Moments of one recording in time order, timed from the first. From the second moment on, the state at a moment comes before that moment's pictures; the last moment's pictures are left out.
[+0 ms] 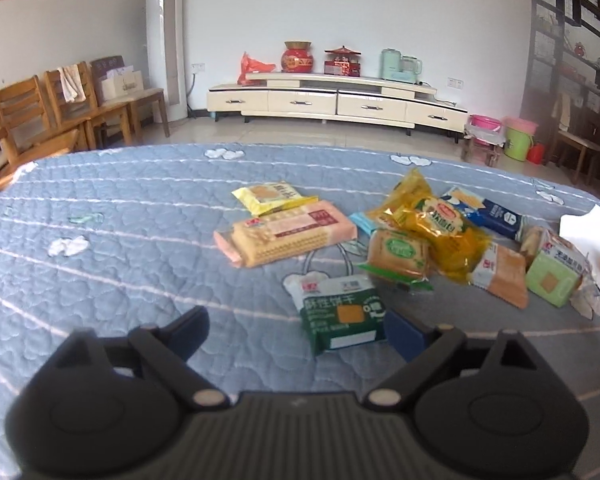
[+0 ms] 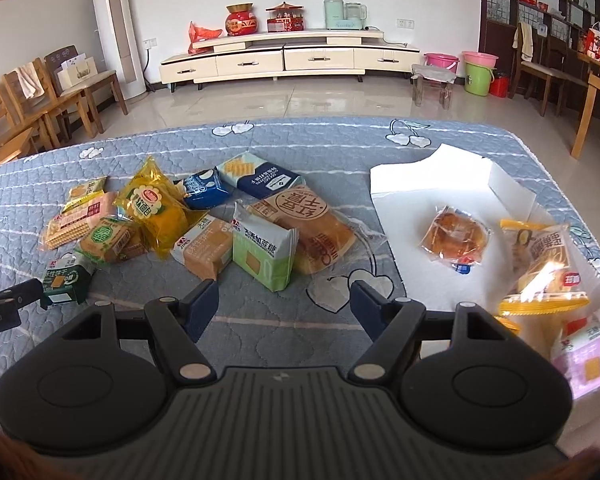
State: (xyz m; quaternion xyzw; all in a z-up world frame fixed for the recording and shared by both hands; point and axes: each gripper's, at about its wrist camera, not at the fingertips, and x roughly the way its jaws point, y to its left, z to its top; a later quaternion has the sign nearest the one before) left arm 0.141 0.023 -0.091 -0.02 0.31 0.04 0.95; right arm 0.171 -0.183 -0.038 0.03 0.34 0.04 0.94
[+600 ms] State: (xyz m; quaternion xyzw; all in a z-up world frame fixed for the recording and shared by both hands) left arm 0.180 0.005 -0.116 -0.02 0.34 0.02 0.94; right arm 0.213 -0.176 -0.063 0.03 0.36 0.03 0.93
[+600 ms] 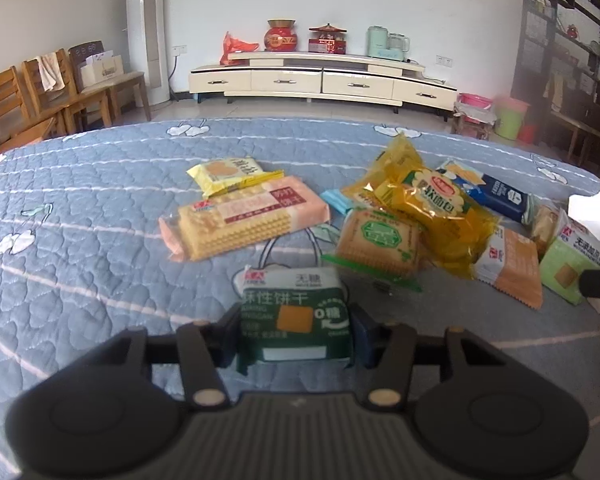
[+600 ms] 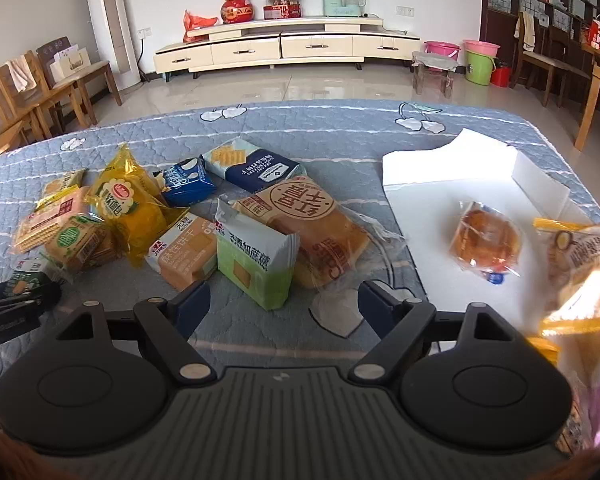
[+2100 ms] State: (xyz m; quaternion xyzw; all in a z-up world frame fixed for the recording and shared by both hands) left arm 0.122 -0.007 -0.078 0.01 0.30 -0.02 0.95; right arm 0.164 -0.135 -0.057 -0.04 0.35 0.10 0.93
